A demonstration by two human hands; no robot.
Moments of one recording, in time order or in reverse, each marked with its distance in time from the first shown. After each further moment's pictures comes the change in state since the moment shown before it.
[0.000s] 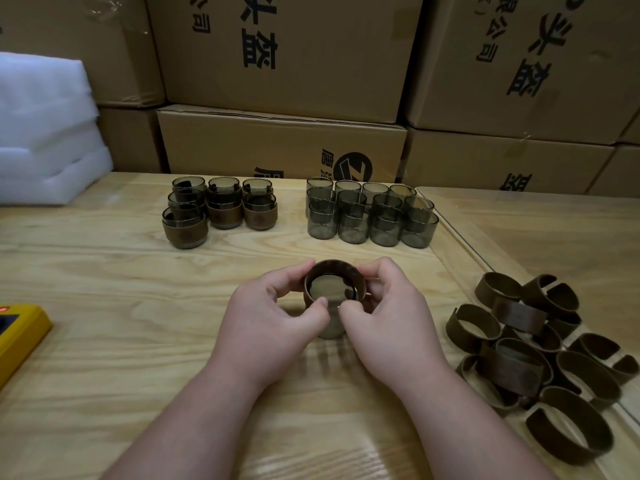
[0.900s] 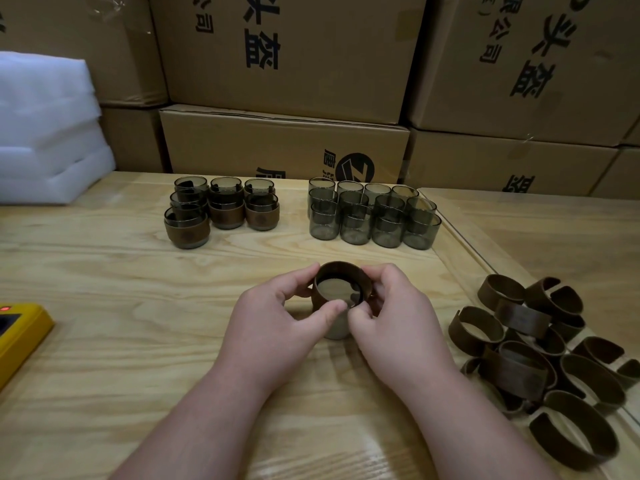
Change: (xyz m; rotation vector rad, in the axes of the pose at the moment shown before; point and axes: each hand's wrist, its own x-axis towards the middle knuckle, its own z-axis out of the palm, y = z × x) left_hand -0.002 -0.001 0.003 0.087 -0.012 0.015; right_hand 0.004 0.010 -0.003 -0.161 -0.003 -0.060
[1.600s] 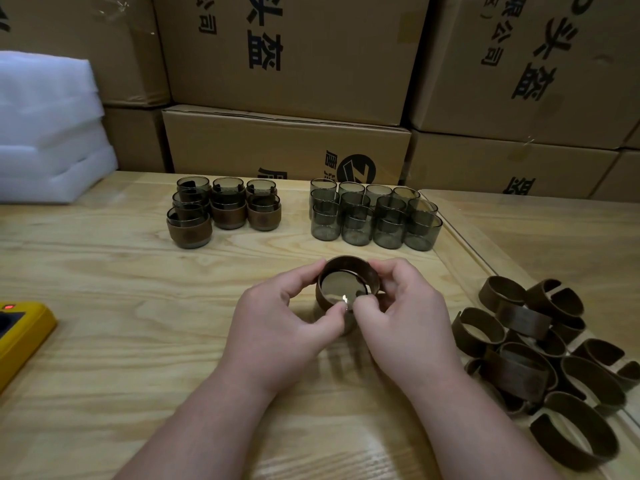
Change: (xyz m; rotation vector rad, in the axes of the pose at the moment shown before) left_hand -0.002 0.003 0.000 -0.035 0.044 0.103; right_hand -0.006 -0.012 -0.006 0.154 0.109 -0.061
